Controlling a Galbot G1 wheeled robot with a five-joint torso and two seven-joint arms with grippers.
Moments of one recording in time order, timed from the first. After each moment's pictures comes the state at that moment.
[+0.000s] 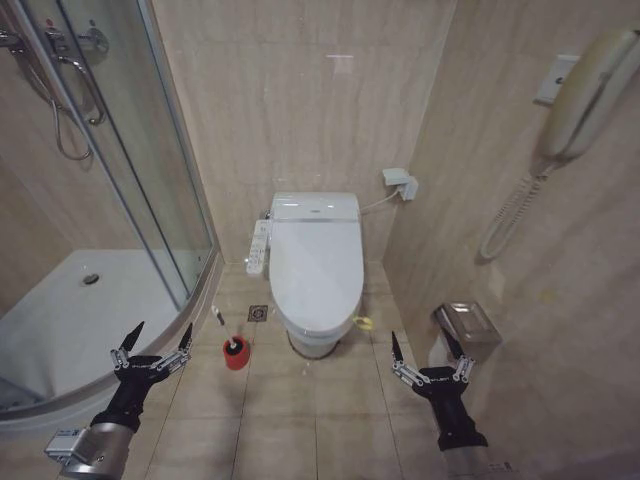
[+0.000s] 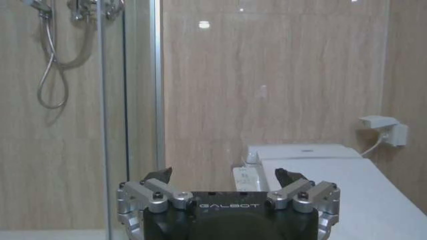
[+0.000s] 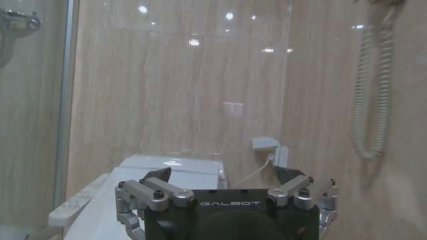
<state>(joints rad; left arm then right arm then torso) 1.67 -1.25 -0.80 -2.17 -0.41 -0.08 0.09 -1.81 1.58 0.58 2.29 -0.05 0.23 -0.03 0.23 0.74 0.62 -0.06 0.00</state>
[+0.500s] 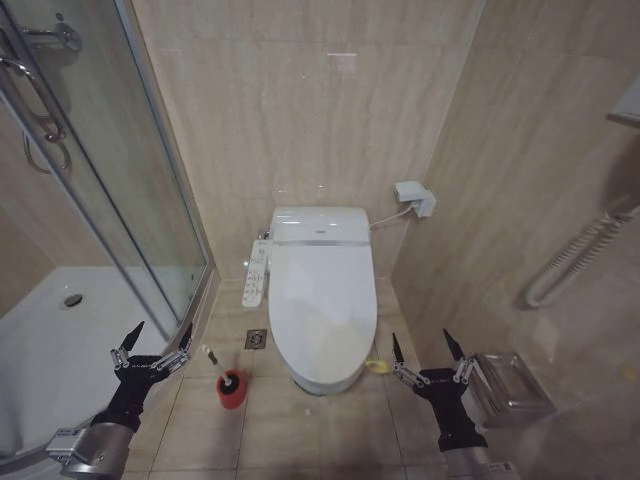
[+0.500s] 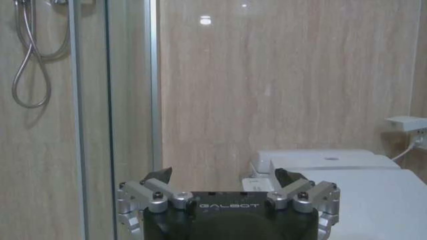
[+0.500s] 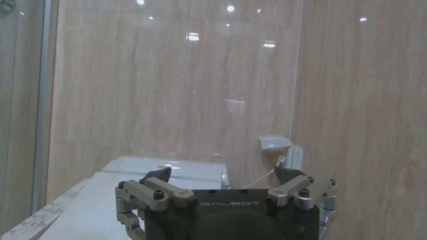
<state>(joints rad) 1.67 -1.25 -0.80 -2.17 -0.41 -0.08 0.09 -1.80 1.57 0.59 2.24 -0.03 0.25 -0.02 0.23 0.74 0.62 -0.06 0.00</state>
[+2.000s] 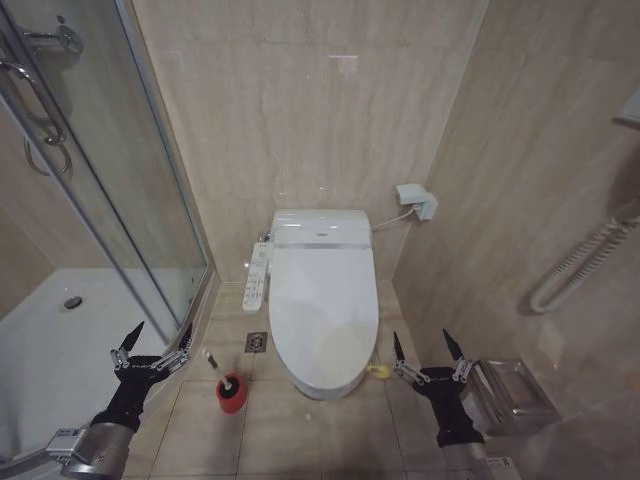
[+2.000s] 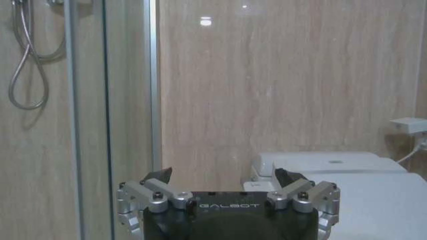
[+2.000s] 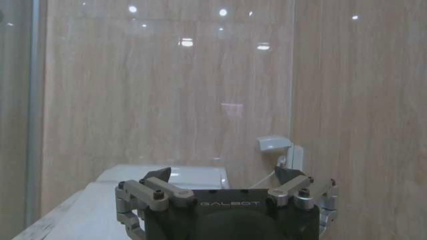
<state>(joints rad) 1.67 -1.25 -0.80 -2.17 -0.41 -0.08 0.09 -1.77 1.57 0.59 2.21 0.02 0.28 -0.02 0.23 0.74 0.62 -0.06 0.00</state>
